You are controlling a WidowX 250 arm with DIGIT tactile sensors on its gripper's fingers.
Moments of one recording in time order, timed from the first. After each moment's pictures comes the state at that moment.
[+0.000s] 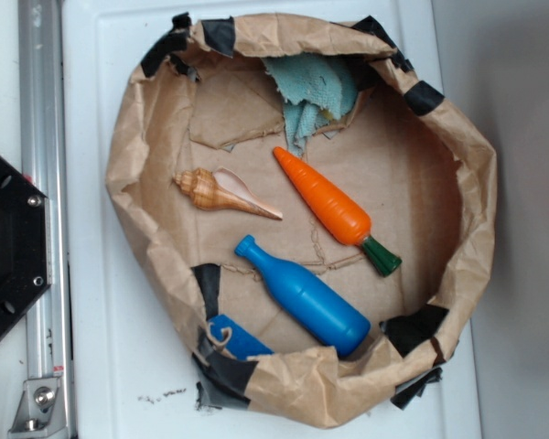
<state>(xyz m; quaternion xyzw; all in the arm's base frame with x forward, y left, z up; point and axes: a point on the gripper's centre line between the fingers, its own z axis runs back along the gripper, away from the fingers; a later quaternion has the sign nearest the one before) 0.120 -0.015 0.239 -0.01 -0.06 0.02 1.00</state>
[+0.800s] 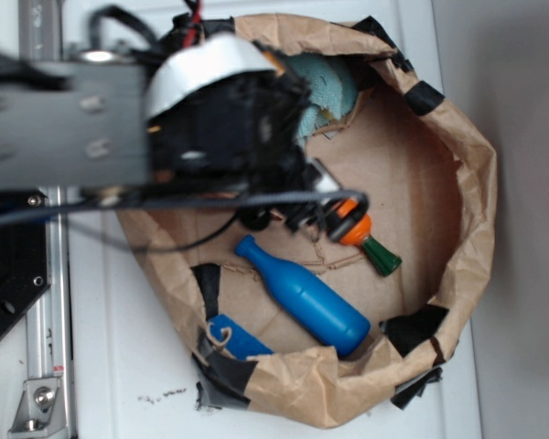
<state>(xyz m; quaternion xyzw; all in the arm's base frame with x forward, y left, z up) 0.258 0.039 0.117 0.03 -0.21 0.32 0.92</state>
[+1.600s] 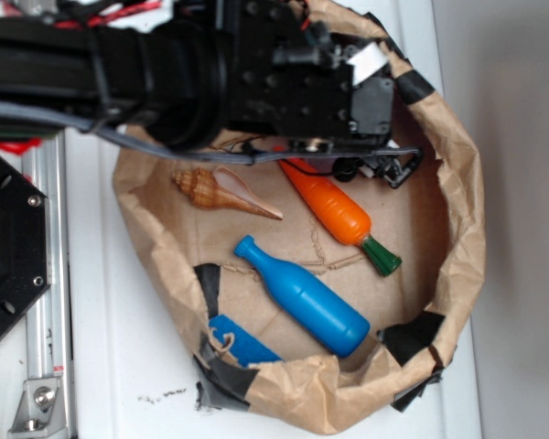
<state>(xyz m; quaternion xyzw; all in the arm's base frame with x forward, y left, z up) 0.311 0.070 0.030 0.07 -0.16 0.33 0.93</state>
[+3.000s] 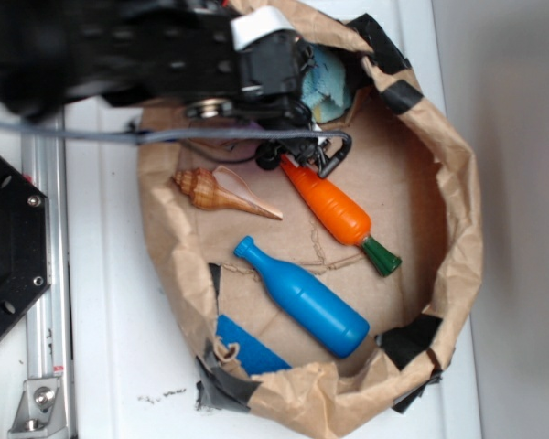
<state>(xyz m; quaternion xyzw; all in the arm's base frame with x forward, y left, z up) 0.256 0.090 0.032 0.06 -0.13 0.35 0.93</state>
